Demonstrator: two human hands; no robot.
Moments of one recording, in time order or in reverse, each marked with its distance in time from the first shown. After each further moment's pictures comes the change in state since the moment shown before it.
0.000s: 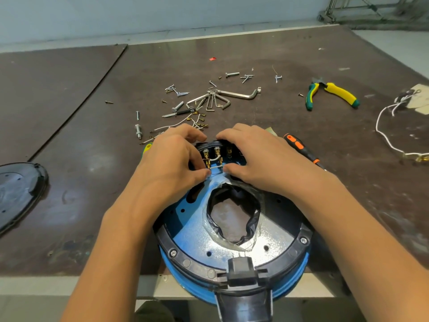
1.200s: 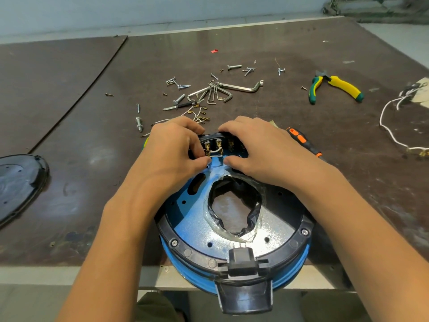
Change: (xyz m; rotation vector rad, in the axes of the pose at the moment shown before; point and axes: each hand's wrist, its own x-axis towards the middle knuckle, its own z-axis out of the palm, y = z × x) left_hand 0.003 -0.005 0.005 -0.011 0.086 0.003; right_hand -0.002 -0.003 -0.002 0.021 -0.002 0.009
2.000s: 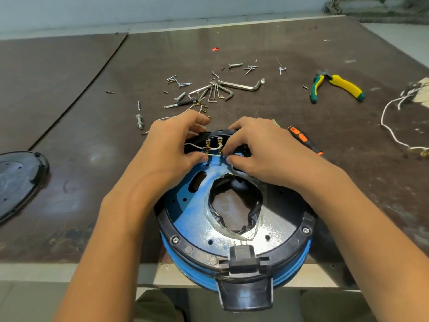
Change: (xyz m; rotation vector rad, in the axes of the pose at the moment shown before) left_hand -0.001 -0.006 0.001 -0.149 0.005 -0.029; right_hand -0.005 -0.003 -0.004 0.100 -0.005 0.018
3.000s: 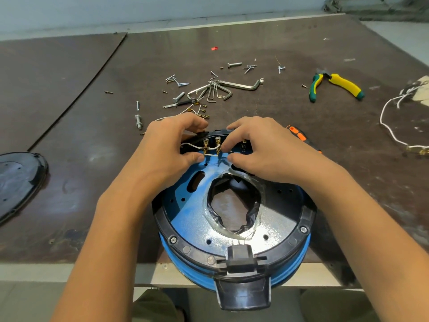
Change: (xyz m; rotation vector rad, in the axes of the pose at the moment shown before) left_hand 0.001 -0.005 -0.002 0.001 -0.031 -0.004; right_hand 0.001 0.006 -0.002 0.128 -0.012 0.002
